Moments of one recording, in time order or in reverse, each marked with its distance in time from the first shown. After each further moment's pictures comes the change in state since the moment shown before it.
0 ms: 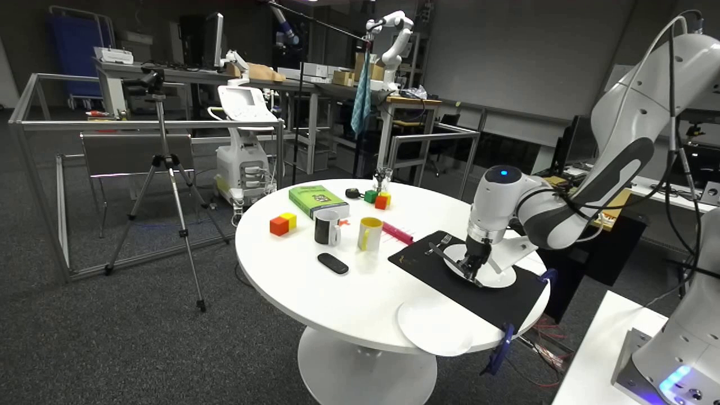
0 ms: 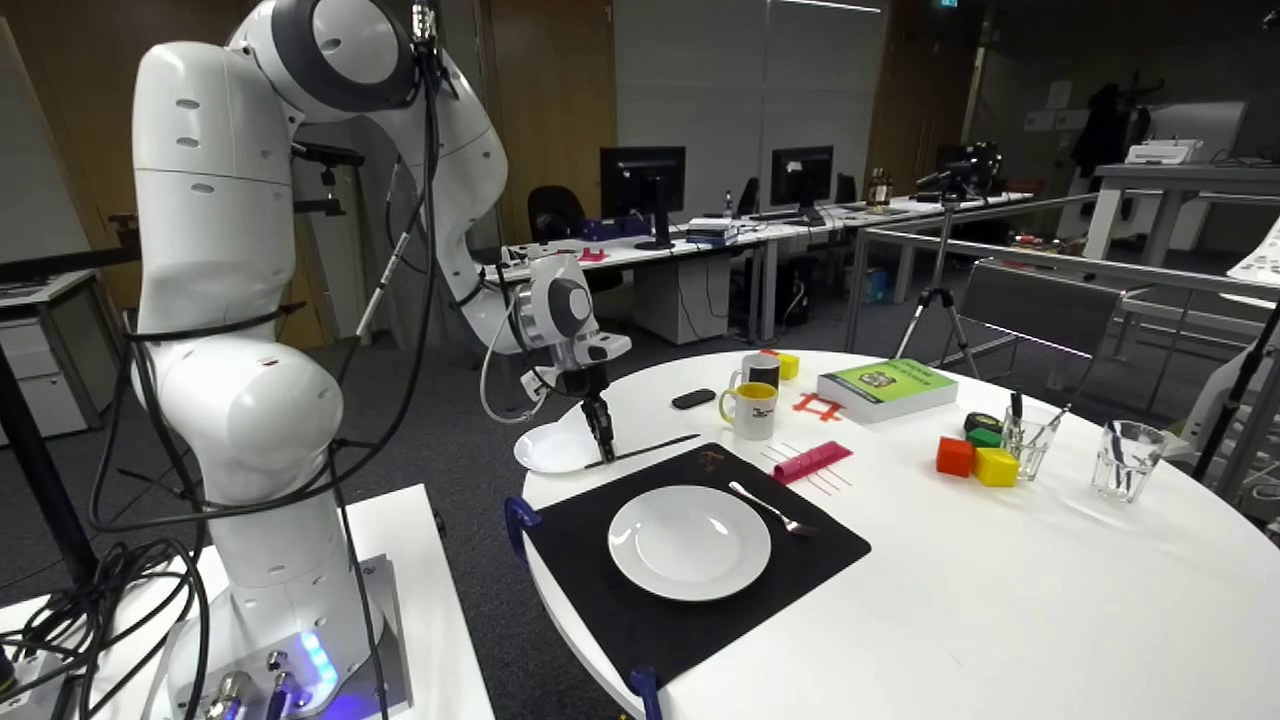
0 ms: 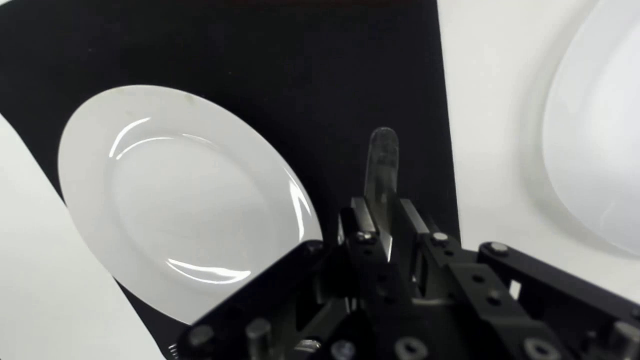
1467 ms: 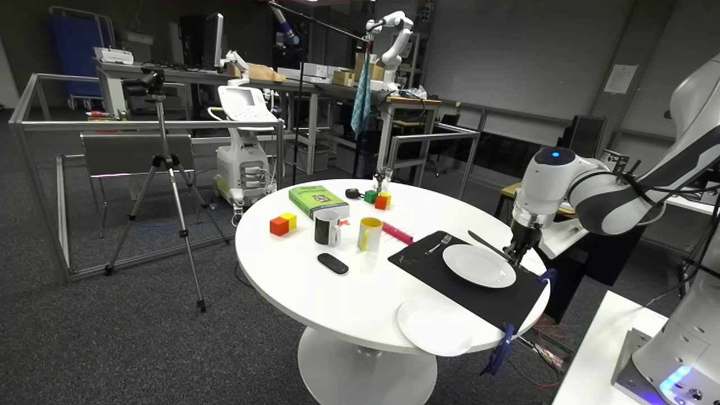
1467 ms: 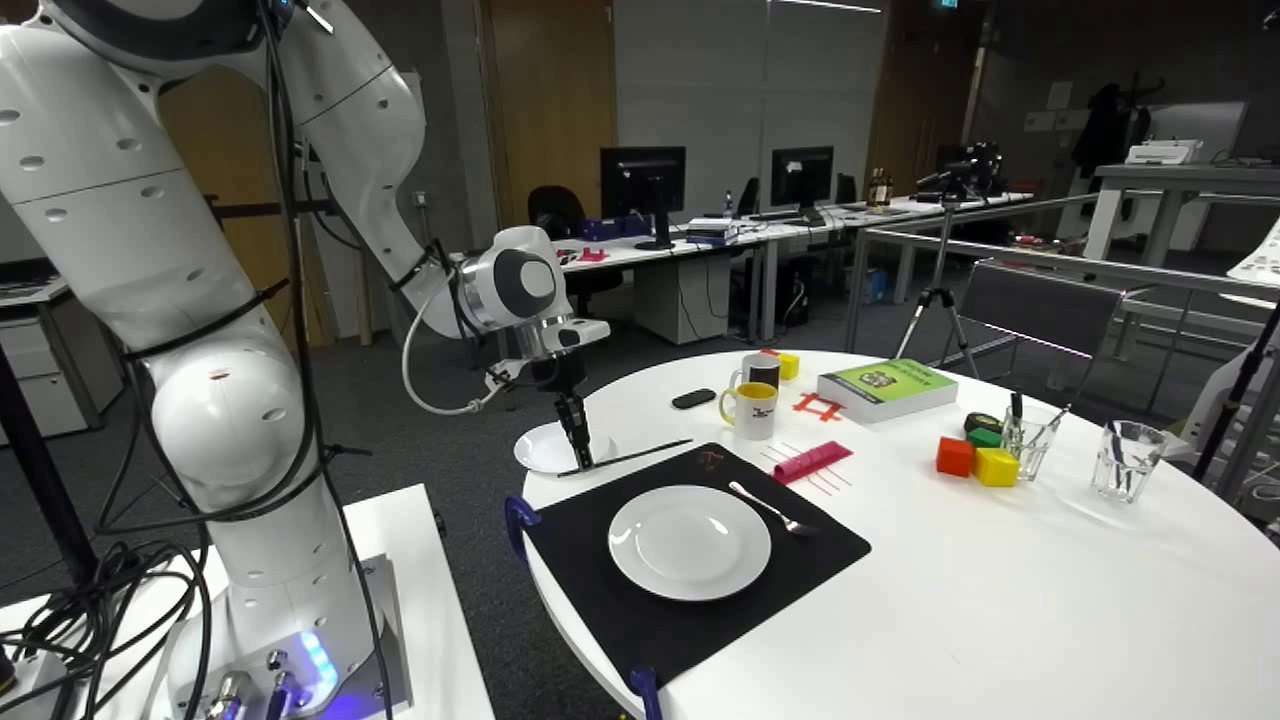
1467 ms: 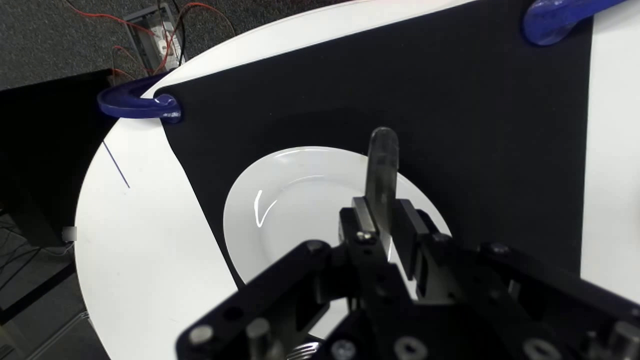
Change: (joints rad) arm -0.341 -0.381 0.239 -0.278 -0.013 -0.128 -0.117
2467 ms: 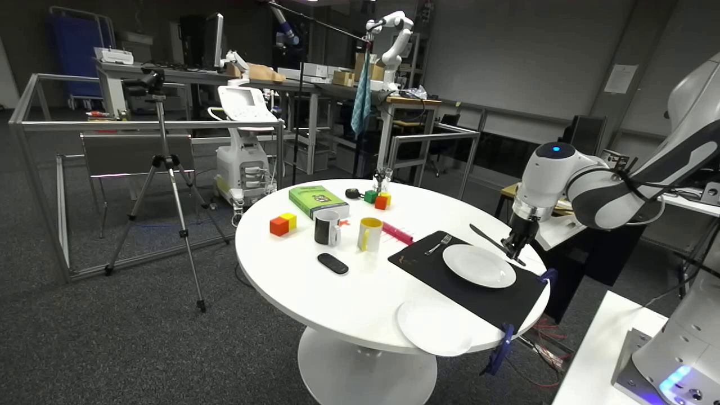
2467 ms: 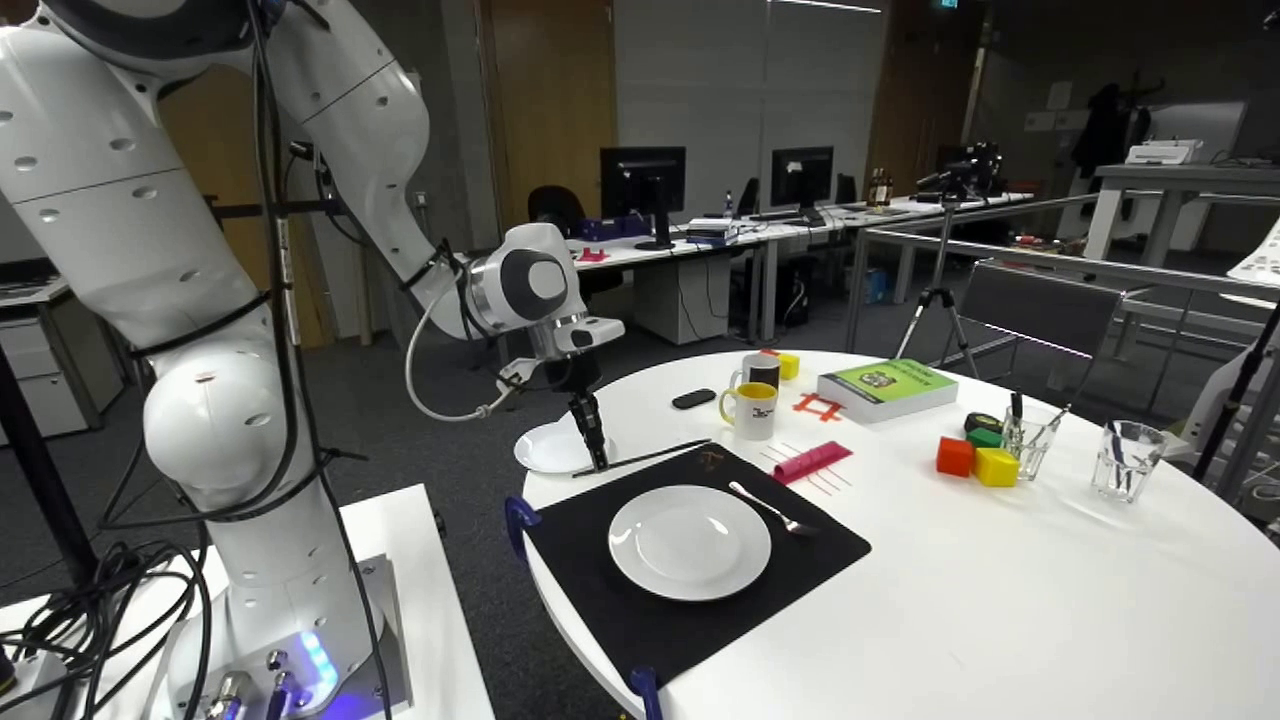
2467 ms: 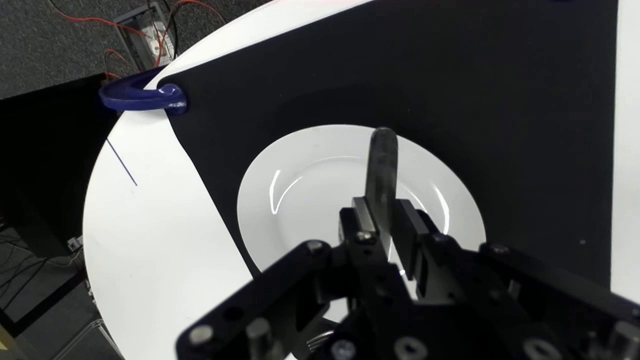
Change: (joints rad) arm -0.095 -0.003 0.013 0.007 0.000 0.047 -0.016
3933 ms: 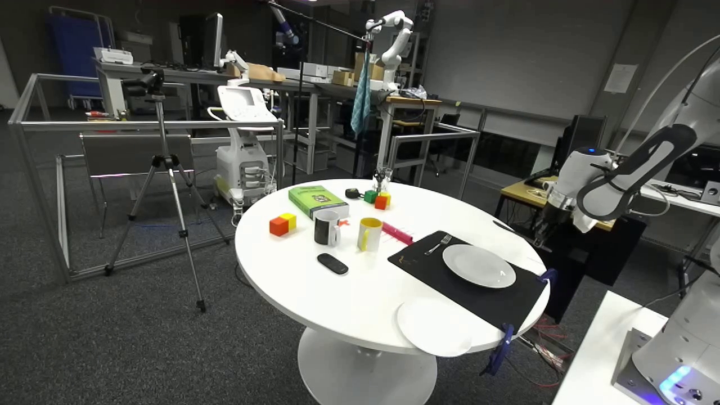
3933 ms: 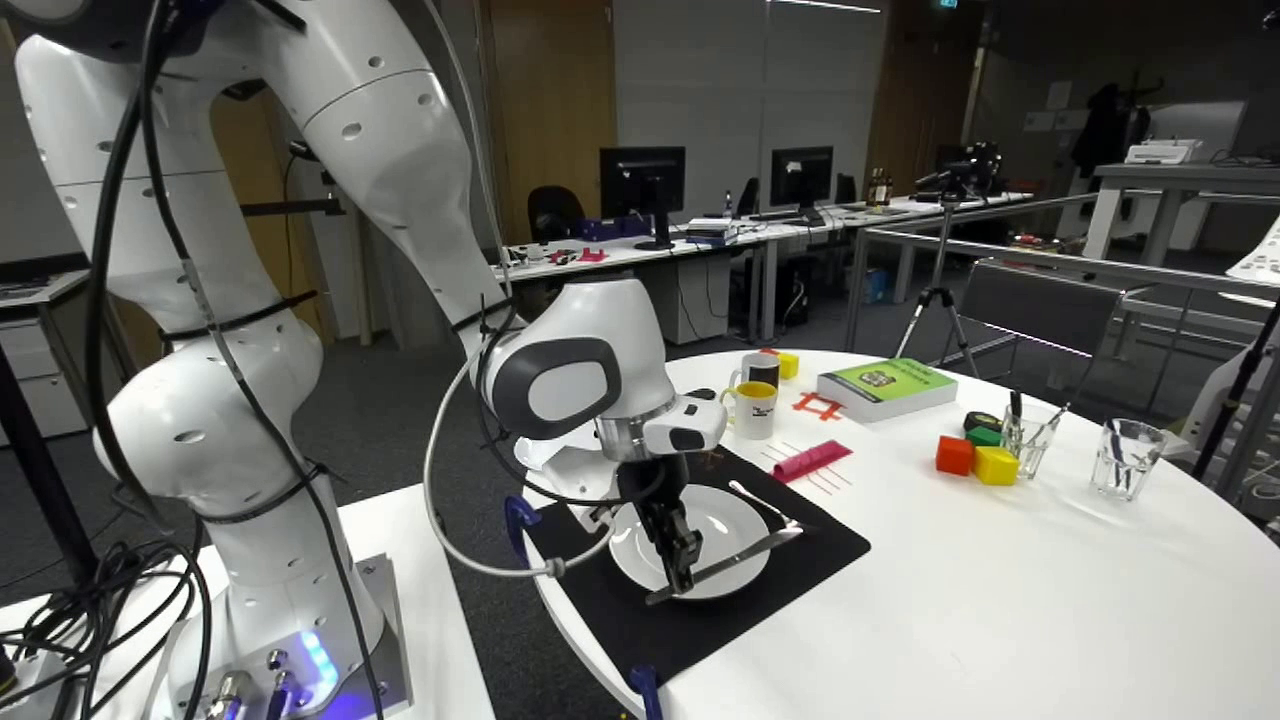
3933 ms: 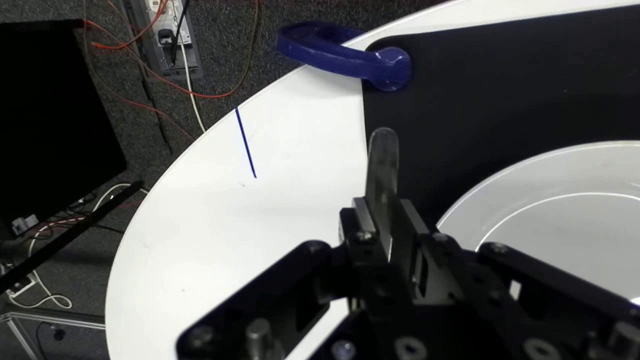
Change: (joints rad) arm -0.349 0.144 -0.351 -0.002 0.071 0.364 -0.894
